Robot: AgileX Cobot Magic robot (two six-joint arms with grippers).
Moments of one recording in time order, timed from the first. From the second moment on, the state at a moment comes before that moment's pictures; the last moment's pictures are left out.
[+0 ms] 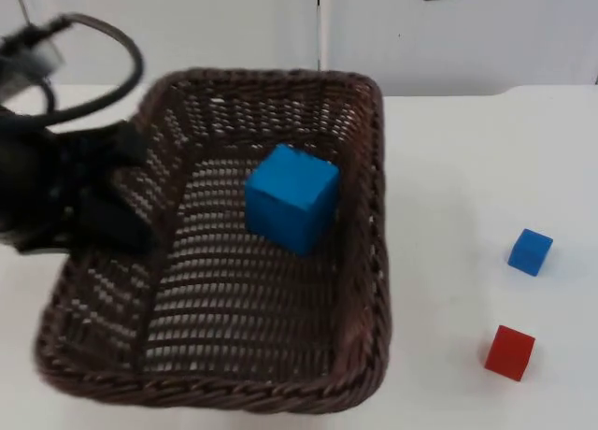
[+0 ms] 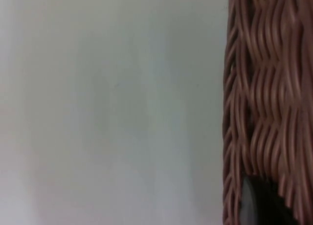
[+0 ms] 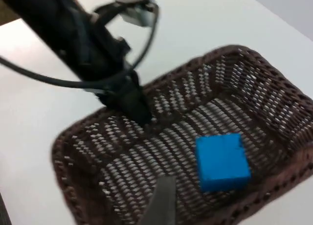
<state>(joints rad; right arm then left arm) 0.87 1.17 -1.08 0.11 0.60 -0.20 -0.14 1.52 -0.68 -0.98 0.60 0.63</state>
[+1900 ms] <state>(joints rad) 0.87 1.17 -1.08 0.09 0.61 -0.20 -0.14 1.87 -0.82 -0.95 0.42 0.69</state>
